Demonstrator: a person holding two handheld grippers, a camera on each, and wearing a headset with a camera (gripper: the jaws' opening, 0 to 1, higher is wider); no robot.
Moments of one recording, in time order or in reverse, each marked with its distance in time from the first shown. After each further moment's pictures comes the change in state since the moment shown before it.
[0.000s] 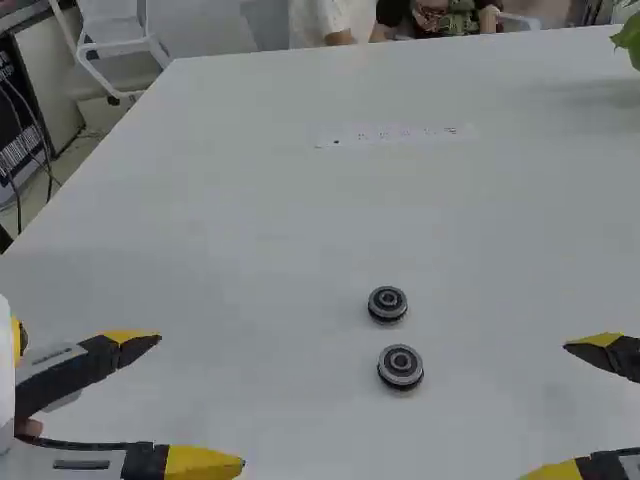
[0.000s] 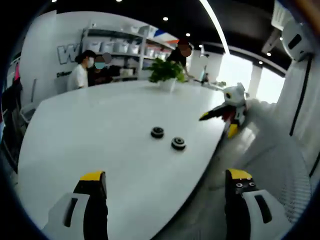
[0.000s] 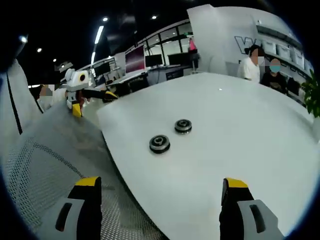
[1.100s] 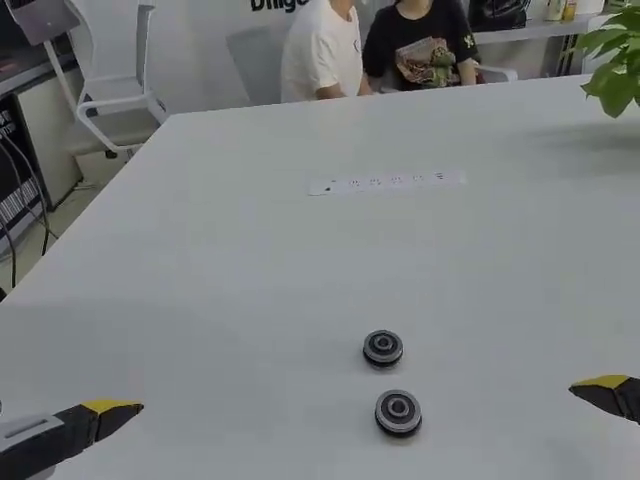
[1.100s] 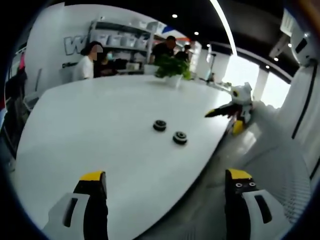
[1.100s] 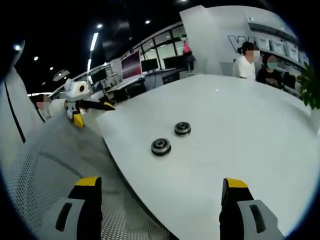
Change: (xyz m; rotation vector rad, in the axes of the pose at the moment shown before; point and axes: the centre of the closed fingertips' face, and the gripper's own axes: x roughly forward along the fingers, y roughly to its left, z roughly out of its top) left arm 0.005 -0.006 0.000 -0.030 0.011 0.007; right arm -0.001 -0.005 0.000 0.042 -0.028 -0.026
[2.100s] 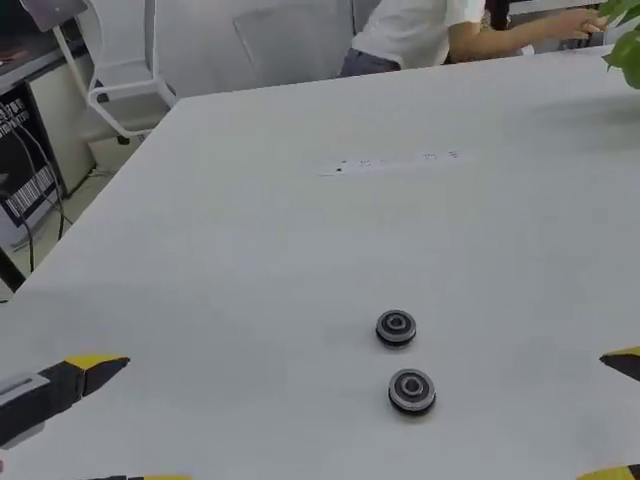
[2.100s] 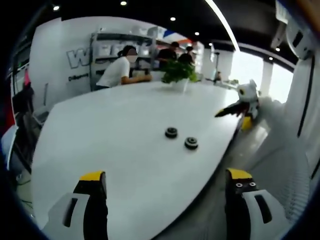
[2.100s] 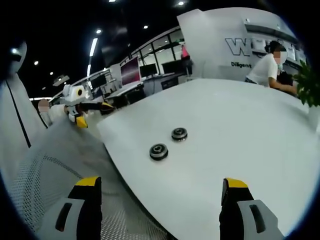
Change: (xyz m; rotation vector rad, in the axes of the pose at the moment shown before) left arm -0.019 0.020 0.018 0.084 -0.050 0.101; right arm -0.015 -0.008 0.008 0.022 -0.044 -0.003
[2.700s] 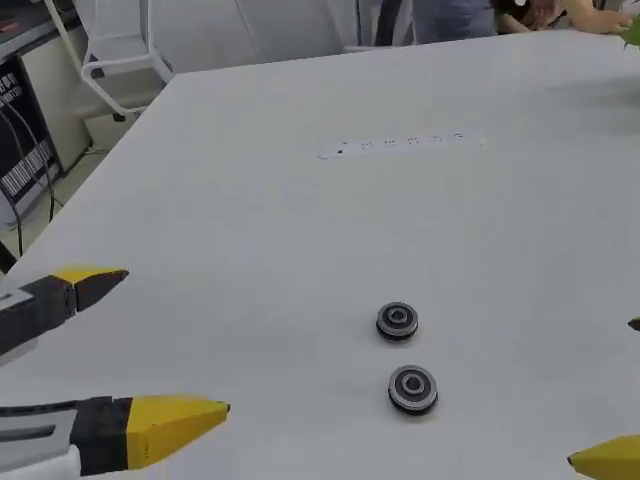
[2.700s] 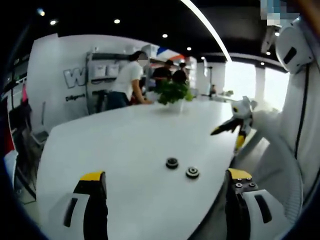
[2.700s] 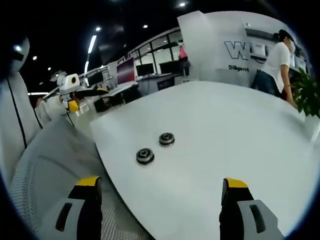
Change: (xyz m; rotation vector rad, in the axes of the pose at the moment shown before) left arm 0.008 -0.007 0.075 0.087 -0.149 -0.023; right arm -0.002 -0.023 0.014 -0.068 0.036 -0.051
